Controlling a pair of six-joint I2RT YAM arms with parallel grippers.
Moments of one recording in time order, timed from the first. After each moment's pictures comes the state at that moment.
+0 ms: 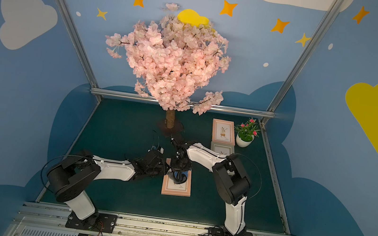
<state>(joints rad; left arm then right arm) -0.75 1.68 0.68 0.15 -0.03 -0.83 0.81 1.93 1.32 -0.78 -0.16 0.60</state>
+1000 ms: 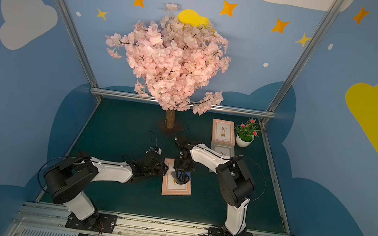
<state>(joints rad) -0.75 1.65 0.65 0.17 -0.03 -0.86 0.76 1.91 1.31 -0.79 -0.11 0.62</state>
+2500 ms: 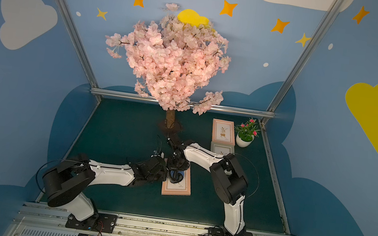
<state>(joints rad) -0.86 1.63 0.67 0.05 -0.13 -0.85 0.81 1.97 1.39 -0.76 -0.16 0.65</state>
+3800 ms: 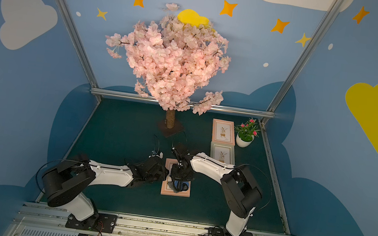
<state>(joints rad) -0.84 1.62 0.63 0.13 -0.10 -0.89 0.86 1.77 1.14 -0.72 -0.19 0.73</state>
